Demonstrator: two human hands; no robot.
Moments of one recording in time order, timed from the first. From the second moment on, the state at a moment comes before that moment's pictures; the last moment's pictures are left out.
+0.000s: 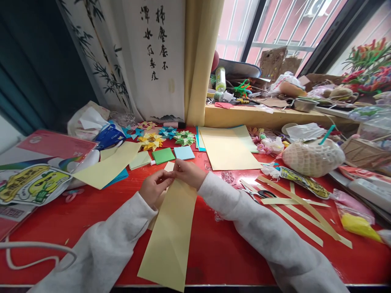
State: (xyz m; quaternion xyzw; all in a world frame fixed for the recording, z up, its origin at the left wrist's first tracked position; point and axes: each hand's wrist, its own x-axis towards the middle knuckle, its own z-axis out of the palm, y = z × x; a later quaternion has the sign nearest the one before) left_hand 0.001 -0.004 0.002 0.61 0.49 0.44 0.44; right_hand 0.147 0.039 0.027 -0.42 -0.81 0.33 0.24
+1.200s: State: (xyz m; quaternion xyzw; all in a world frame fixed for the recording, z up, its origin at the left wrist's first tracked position) left_hand 0.009 -0.017 0.011 0.79 0.43 0.35 0.25; right_hand 0.238 0.079 0.079 -0.52 -0.73 0.11 0.44
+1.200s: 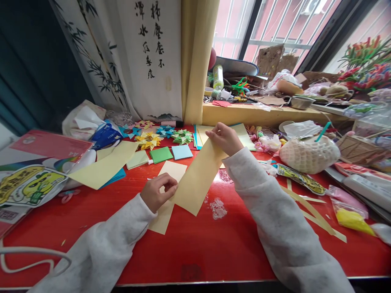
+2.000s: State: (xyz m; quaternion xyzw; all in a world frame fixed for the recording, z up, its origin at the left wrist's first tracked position) left_hand 0.002 -0.011 0.013 0.73 0.47 0.48 0.12; right_hand 0.204 0.018 0.120 -0.45 -0.74 0.19 0.47
